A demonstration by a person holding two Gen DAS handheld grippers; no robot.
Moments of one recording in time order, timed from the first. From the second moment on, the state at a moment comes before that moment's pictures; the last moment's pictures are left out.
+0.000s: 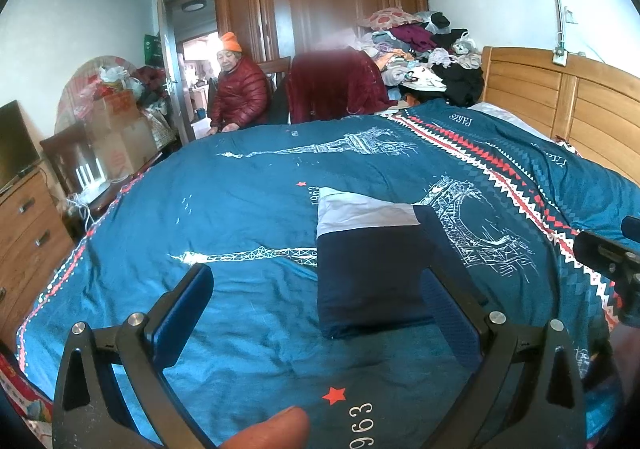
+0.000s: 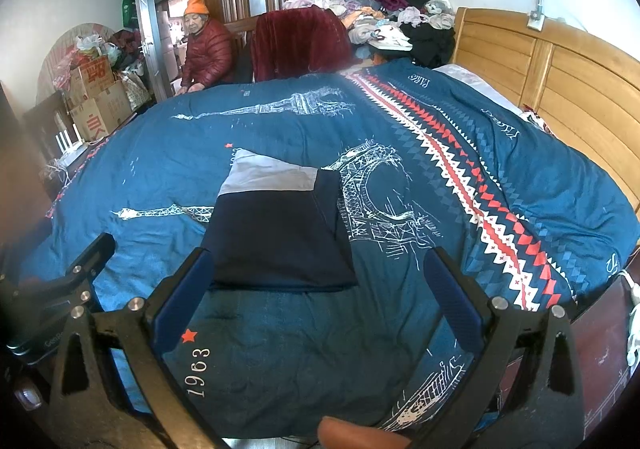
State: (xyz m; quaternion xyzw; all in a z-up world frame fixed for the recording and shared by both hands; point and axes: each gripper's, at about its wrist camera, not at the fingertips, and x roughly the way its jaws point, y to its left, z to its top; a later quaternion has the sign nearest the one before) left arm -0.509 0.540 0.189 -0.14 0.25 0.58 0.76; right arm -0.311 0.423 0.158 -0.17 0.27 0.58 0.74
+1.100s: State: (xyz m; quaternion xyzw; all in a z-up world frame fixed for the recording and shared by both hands) left arm -0.513 0.552 0.190 -0.14 0.25 0.58 0.76; right arm -0.306 0.421 0.156 -0.18 0.28 0.58 0.74
